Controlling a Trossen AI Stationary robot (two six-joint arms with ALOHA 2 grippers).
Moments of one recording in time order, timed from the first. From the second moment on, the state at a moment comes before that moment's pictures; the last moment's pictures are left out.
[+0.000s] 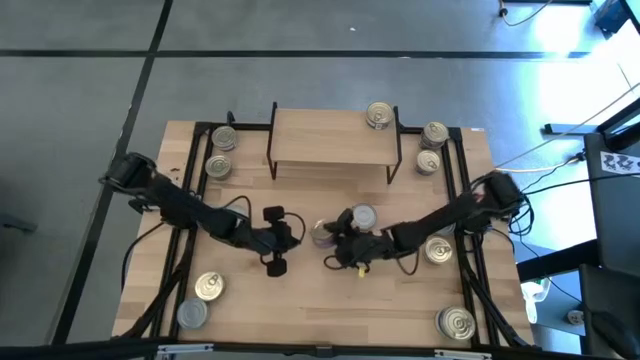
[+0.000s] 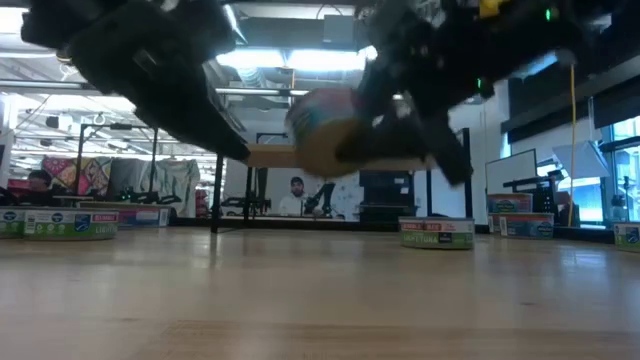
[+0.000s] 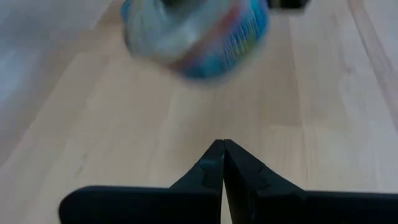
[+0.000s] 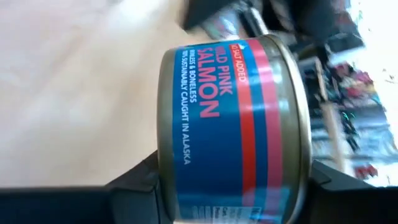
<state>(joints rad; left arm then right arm) -0.36 1.48 0.66 0.09 -0.40 -0.33 0.34 1.75 0.90 0.29 0.67 -0.71</state>
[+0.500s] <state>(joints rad) -0.28 1.39 0.66 0.04 -0.42 -0.21 0.02 1.30 1.12 -0.27 0.92 -0.79</state>
